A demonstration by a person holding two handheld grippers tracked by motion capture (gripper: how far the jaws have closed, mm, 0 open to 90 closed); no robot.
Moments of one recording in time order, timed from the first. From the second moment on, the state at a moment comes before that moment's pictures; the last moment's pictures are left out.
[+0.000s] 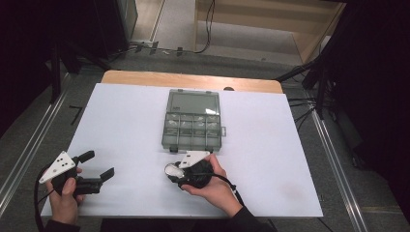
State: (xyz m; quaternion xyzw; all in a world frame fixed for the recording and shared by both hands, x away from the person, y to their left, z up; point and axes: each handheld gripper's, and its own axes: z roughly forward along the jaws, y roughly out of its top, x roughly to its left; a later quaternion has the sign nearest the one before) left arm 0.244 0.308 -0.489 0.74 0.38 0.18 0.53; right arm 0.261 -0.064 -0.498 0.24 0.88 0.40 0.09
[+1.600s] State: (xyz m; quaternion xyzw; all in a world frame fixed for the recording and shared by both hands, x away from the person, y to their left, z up) left arm 0.245 0.308 -0.489 0.74 0.38 0.18 0.53; right arm 0.273 -0.092 -0.482 0.27 0.86 0.42 0.11
